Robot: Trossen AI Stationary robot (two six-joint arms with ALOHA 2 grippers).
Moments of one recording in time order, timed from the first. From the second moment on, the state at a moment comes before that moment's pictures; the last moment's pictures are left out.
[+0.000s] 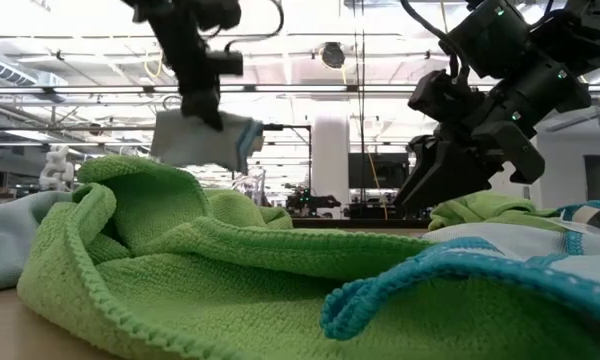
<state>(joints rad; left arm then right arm) 0.37 1.42 1.11 -0.59 -0.57 0.43 0.15 1.48 0.45 0.31 0.18 -0.02</state>
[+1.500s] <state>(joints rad) 0.56 1.57 0.73 0.08 -0.52 0.71 0.15 1.48 0.45 0.35 0.18 -0.04</state>
